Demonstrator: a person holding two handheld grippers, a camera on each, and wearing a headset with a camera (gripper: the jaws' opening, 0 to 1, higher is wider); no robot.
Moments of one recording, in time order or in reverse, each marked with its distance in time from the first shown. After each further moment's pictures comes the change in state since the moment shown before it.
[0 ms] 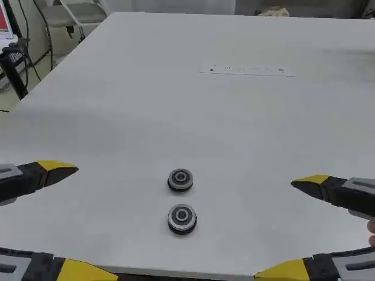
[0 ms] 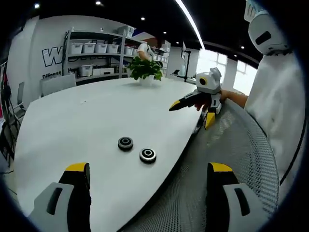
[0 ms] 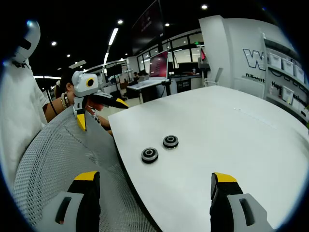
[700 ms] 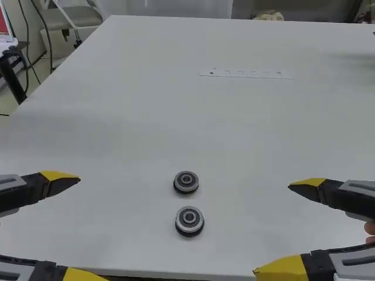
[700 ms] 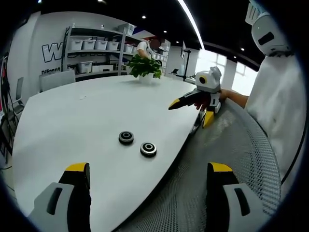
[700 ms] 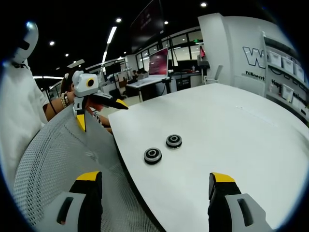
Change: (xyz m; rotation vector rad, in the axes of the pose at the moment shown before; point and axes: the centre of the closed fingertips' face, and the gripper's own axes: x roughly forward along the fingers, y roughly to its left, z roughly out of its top) left arm -0.005 0.004 0.000 -0.017 -0.011 0.010; right arm 0.003 0.003 -0.001 -0.014 0.014 -0.008
